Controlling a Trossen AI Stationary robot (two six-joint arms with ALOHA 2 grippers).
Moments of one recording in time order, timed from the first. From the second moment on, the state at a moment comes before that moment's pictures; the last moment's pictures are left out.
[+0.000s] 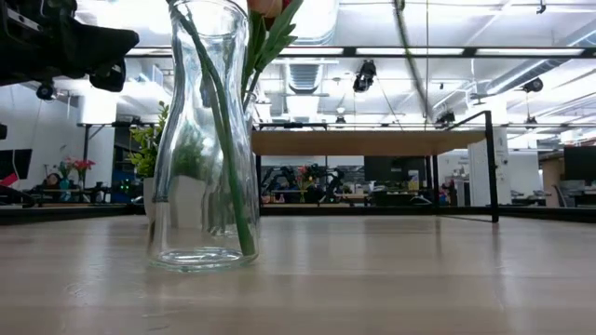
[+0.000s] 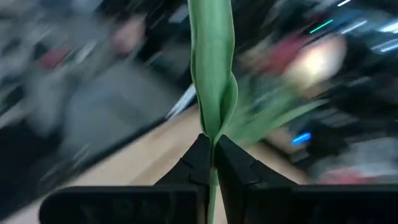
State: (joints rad) left arm 0.02 0.05 0.06 0.12 0.07 0.10; right arm 0.41 1.45 0.92 0.27 -0.09 -0.36
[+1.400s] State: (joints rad) left arm 0.02 0.05 0.06 0.12 0.07 0.10; right arm 0.40 1.91 1.01 1.26 0.19 -0.19
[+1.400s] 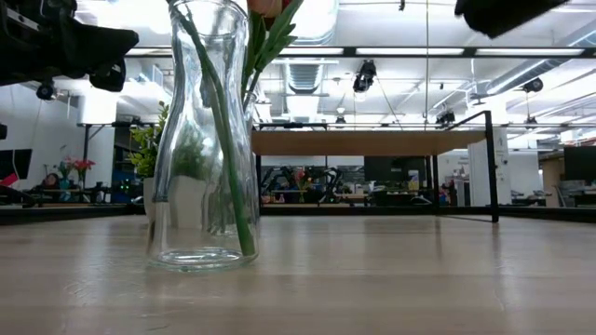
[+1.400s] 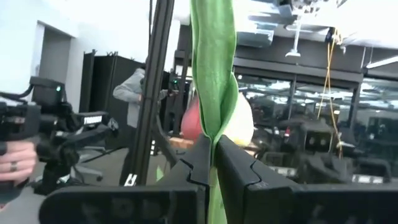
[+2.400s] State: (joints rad) left arm 0.02 0.05 0.06 0.12 0.07 0.10; right arm 0.40 2.00 1.00 1.22 0.18 -0.13
